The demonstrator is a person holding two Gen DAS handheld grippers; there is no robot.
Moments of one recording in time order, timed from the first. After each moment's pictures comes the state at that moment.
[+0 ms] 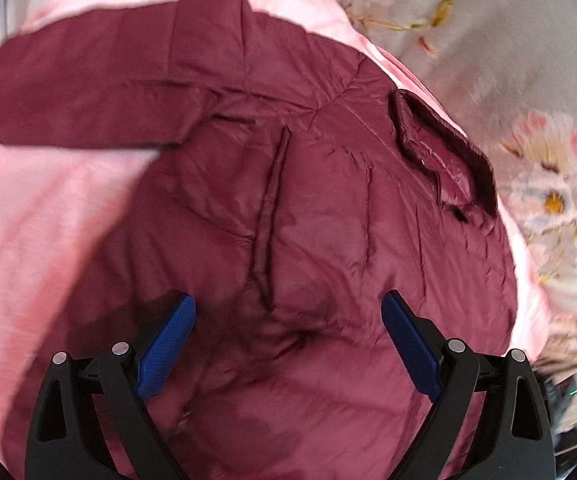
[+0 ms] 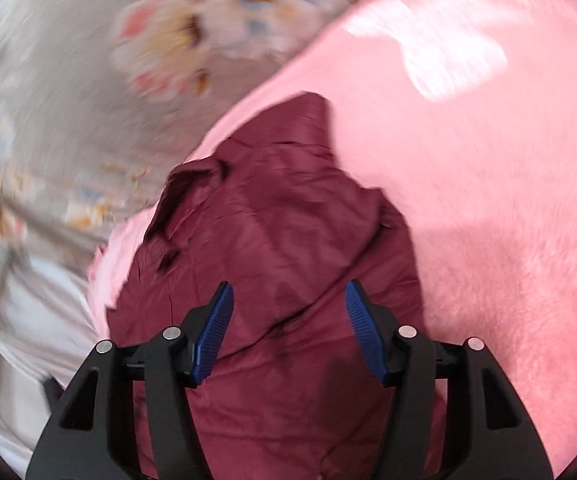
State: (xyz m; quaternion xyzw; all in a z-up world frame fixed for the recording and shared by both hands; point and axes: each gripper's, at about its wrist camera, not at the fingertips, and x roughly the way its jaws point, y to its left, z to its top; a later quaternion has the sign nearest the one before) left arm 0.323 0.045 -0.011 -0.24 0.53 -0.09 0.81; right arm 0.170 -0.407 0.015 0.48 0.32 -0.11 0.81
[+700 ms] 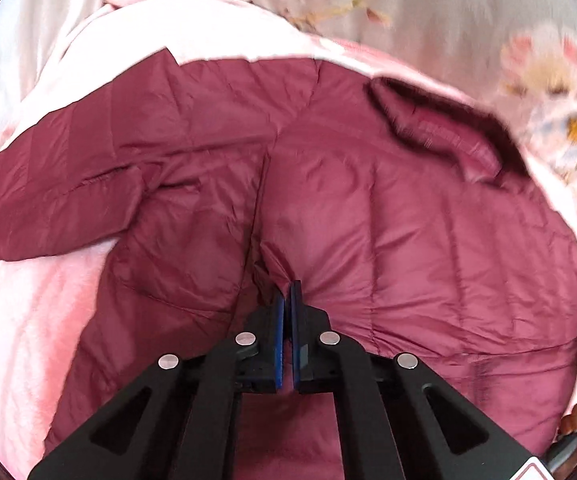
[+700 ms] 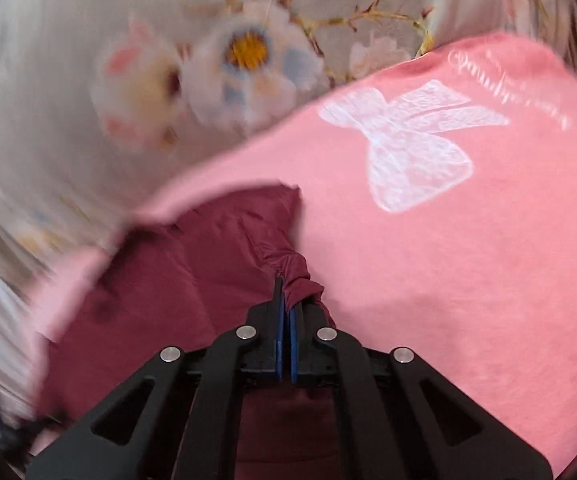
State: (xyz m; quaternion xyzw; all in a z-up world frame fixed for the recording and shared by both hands) left arm 0.349 -0.012 -0.015 -0.05 0.49 -0.07 0.87; right arm 0.193 -0.411 0.030 0.29 0.31 -0.25 0.87
